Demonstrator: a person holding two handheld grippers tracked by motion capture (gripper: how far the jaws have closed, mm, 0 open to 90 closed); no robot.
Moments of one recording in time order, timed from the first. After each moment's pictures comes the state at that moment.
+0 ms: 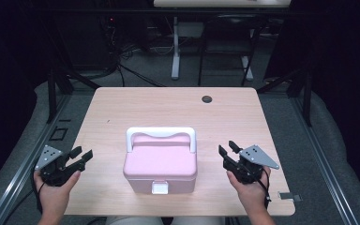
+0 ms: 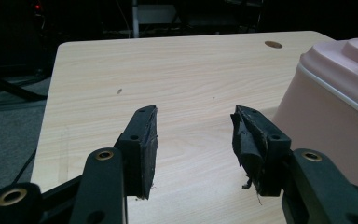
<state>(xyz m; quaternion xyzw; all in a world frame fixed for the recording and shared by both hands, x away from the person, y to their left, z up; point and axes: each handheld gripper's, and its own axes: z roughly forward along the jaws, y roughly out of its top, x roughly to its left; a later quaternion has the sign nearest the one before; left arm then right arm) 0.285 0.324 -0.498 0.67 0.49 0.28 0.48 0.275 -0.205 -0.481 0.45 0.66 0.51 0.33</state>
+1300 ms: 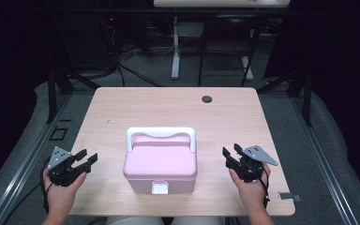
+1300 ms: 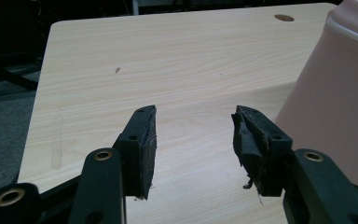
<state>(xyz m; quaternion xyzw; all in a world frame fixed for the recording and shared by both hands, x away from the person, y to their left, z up) 0.297 0.319 -0.523 0.69 0.49 0.27 0.45 0.294 -0.222 -0.515 0.50 0.65 0.48 0.31</state>
